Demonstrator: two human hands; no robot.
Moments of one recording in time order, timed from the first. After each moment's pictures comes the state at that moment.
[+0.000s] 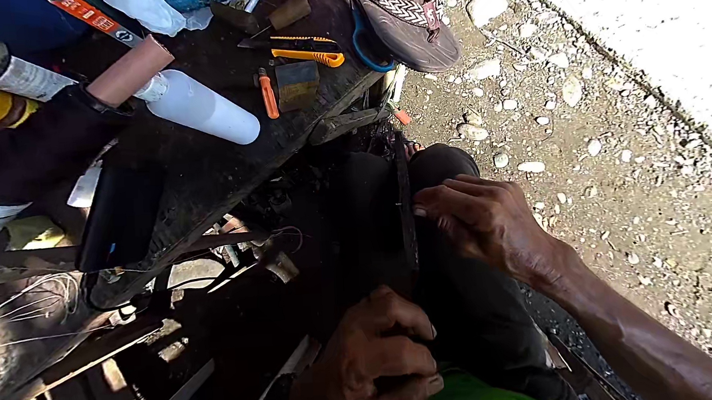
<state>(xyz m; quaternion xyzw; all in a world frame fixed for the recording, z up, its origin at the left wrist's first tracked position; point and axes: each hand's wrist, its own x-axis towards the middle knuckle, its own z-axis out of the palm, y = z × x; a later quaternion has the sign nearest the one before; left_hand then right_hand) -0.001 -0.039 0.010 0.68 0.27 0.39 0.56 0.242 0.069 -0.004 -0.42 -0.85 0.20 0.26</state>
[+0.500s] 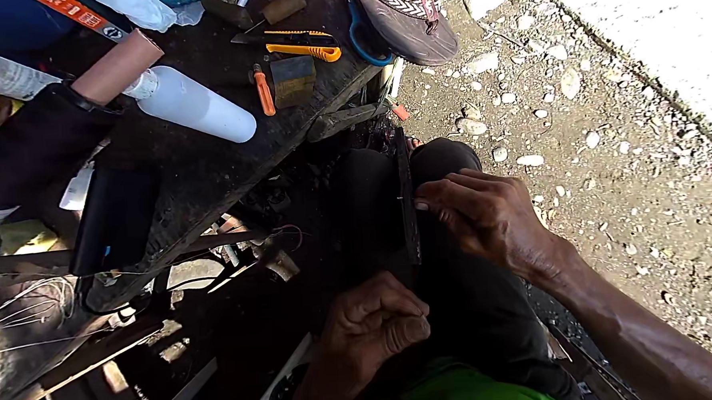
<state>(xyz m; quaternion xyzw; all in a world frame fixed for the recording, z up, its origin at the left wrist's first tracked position) 0.008 -0.044 -0.005 0.43 0.32 0.46 0.71 0.240 0.066 -0.005 -0.44 -0.84 0.19 0.26</state>
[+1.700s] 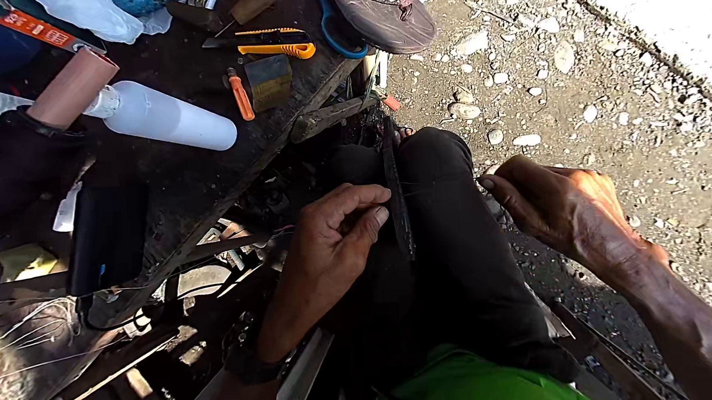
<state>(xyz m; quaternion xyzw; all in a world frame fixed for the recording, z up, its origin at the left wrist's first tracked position) 0.003 0.051 0.023 0.62 0.48 0.32 0.52 0.322 0.035 -0.005 -0.62 -0.76 0.12 0.13</state>
